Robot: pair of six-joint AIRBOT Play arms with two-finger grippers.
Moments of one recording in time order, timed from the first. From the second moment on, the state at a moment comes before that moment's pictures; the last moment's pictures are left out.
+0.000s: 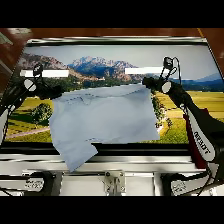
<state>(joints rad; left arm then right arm) 0.03 -1.53 1.22 1.30 -0.77 -1.58 0.11 -1.65 1.25 -1.16 0.34 1.51</state>
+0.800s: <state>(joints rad) 0.03 -1.56 1.27 1.47 -1.21 -1.52 0.03 -1.69 1.25 -1.21 0.85 1.60</state>
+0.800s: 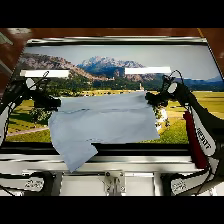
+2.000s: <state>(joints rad) 0.44 -0.98 0.42 1.10 -1.28 -1.40 -0.38 -1.36 1.13 -1.24 1.35 1.29</state>
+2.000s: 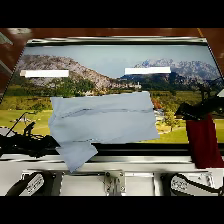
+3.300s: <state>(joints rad) 0.32 -1.09 0.42 0.90 -1.23 -1.20 -0.36 -1.36 0.82 -1.16 1.32 1.30</state>
